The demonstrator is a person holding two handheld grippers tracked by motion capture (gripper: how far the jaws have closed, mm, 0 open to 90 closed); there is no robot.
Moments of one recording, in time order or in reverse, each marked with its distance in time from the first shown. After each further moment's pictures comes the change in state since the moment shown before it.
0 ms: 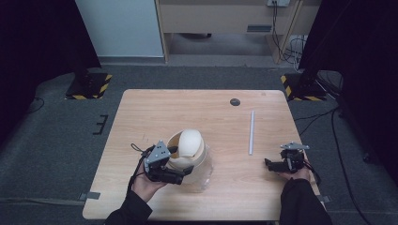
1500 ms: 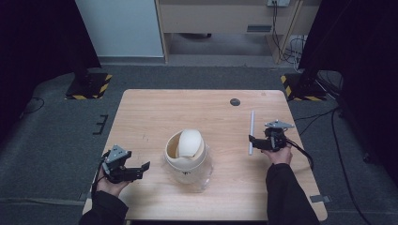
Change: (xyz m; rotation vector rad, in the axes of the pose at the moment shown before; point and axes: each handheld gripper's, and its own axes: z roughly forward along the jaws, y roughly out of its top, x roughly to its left) left arm 0.079 -0.070 -0.069 0.126 0.323 -0.202; right arm 0.042 0.085 0.010 -0.147 0.041 0.008
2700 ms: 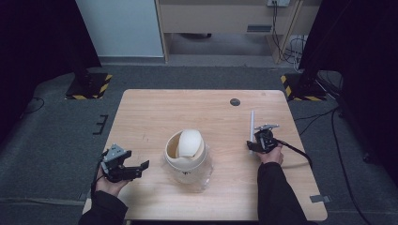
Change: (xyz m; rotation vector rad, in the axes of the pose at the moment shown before) left arm 0.001 0.001 -0.001 -0.012 -0.019 -0.018; right arm 0.007 -0.016 0.038 0.207 -0.039 -0.012
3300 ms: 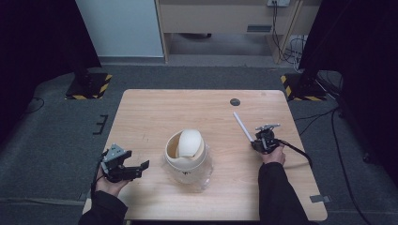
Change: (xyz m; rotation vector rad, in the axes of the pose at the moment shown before) left arm 0.000 0.000 0.000 -0.003 -0.002 -0.005; right arm -0.002 0.000 -0.006 0.048 0.007 -0.006
